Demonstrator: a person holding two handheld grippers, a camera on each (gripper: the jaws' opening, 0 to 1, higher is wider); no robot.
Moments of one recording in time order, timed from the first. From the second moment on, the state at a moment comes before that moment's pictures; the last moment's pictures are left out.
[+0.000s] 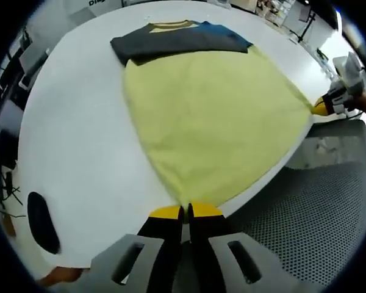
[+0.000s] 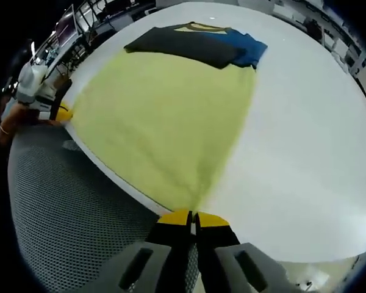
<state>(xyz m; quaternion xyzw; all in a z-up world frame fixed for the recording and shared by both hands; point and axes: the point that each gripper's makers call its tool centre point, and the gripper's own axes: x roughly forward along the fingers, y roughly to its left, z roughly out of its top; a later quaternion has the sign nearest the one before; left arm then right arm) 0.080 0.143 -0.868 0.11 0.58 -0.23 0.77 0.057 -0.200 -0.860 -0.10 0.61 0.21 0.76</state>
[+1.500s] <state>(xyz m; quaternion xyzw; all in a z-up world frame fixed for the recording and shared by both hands) 0.061 0.143 -0.849 0.08 0.62 -0.23 0.75 0.057 -0.200 -0.828 -0.08 0.60 0.21 0.77</state>
